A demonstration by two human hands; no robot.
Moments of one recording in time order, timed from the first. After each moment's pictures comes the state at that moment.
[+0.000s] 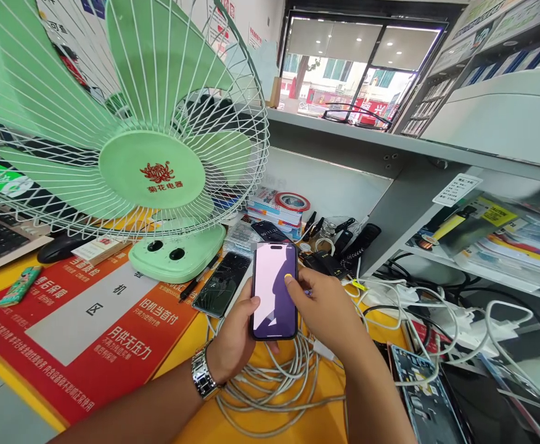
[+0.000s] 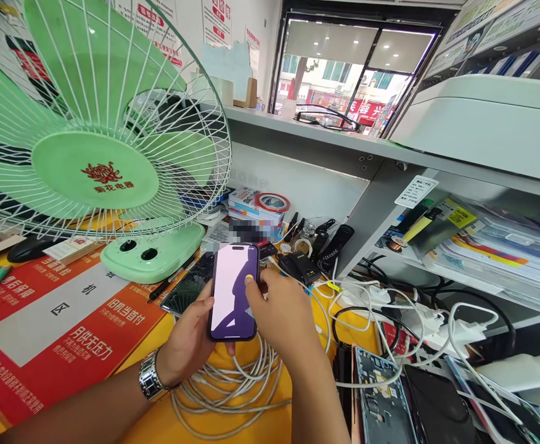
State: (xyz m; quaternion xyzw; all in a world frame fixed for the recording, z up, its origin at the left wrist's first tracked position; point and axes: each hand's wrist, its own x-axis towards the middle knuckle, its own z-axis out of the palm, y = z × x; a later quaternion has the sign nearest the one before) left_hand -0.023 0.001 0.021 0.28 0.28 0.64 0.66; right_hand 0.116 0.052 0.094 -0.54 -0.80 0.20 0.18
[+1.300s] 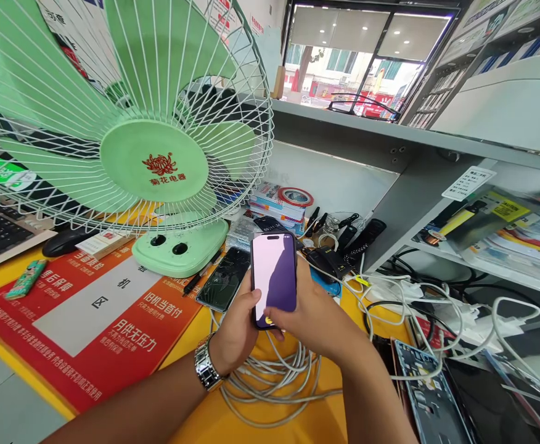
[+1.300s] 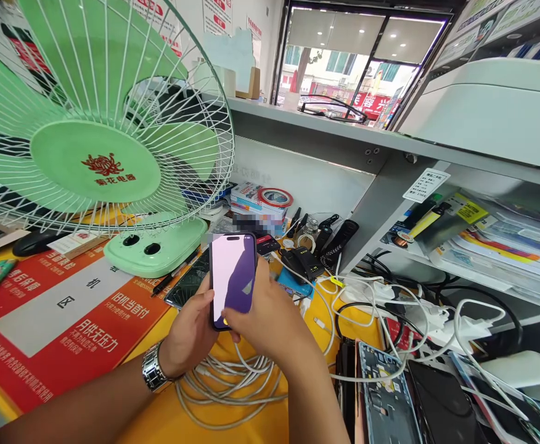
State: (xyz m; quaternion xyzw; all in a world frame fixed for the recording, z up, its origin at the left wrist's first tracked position) left_hand -0.024 0.001 0.022 0.30 0.27 0.65 0.64; right_hand 0.104 0.040 0.089 -0.49 -0.80 0.31 0.17
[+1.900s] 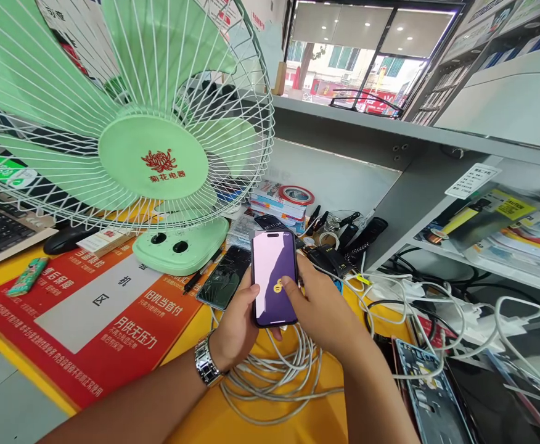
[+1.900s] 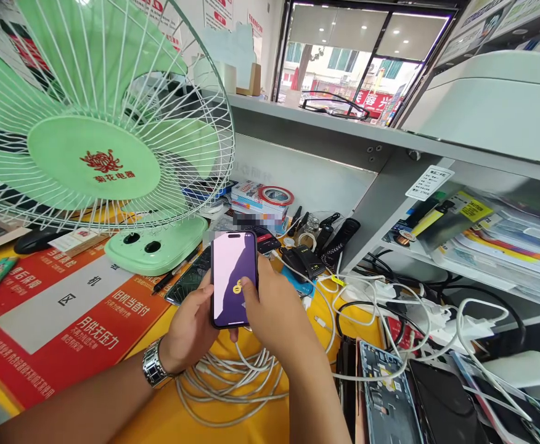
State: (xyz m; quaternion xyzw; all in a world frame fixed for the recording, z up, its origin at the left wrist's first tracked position) left_hand -0.026 0.003 0.020 0.31 0.26 0.65 0.65; right_hand 0.109 0.046 0.086 -0.48 -0.80 0.28 0.21
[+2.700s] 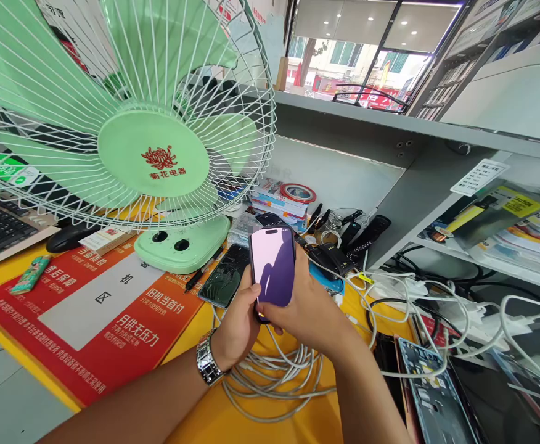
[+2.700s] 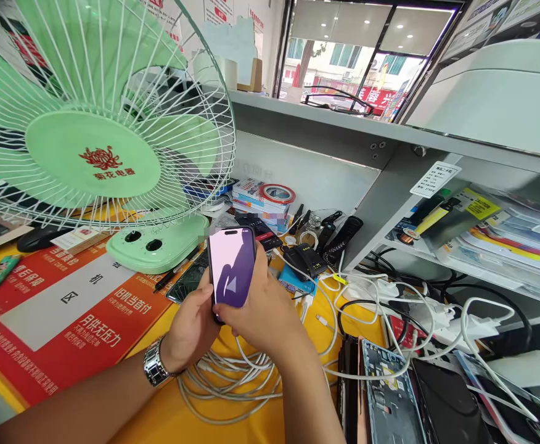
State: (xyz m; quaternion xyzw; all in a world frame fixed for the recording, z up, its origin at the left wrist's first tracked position) left_hand -0.023 0.001 0.020 0.31 0.26 0.67 0.63; right_hand 0.091 0.040 0.082 -0.50 -0.78 0.30 0.22
